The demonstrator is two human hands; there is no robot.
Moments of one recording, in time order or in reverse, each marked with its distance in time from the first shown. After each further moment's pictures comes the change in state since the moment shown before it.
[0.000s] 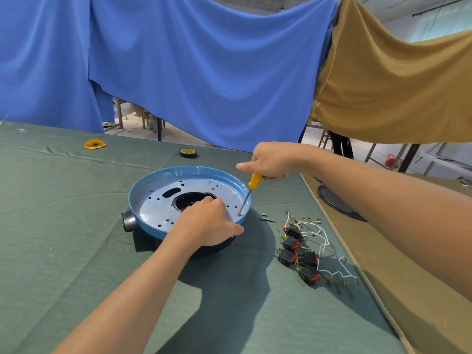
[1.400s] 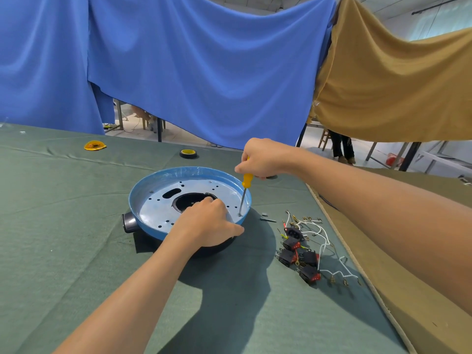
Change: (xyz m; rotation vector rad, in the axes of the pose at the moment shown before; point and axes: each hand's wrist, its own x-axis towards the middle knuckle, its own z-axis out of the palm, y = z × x) left_hand 0.000 0.000 0.000 0.007 0.015 0.010; right_hand 0.007 -0.012 0.006 0.037 0.158 -0.023
